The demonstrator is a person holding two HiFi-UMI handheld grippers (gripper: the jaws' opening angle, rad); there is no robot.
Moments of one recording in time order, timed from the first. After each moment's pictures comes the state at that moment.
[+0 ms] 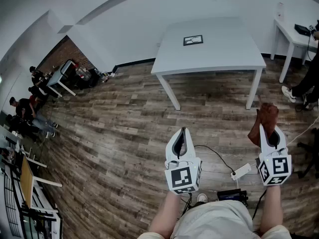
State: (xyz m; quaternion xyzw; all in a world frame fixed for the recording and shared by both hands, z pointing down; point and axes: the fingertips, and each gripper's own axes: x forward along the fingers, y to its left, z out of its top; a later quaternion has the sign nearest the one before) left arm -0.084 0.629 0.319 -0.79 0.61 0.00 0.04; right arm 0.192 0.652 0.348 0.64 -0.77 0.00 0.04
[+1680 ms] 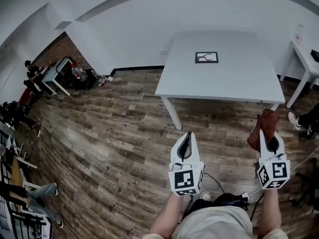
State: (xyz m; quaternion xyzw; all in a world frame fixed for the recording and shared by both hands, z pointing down) left arm -0.126 0.370 0.336 -0.80 0.60 0.03 0.00; right arm 0.138 0.387 0.339 0.63 -0.77 -0.01 0.04
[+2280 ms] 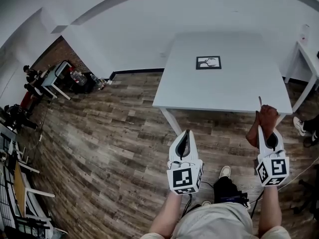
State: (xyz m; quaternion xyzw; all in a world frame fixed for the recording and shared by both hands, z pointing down) left arm -0.117 0.249 0.347 -0.79 0.61 0.02 0.01; right arm 0.146 0.260 0.355 0.63 -0.78 -0.01 0.02
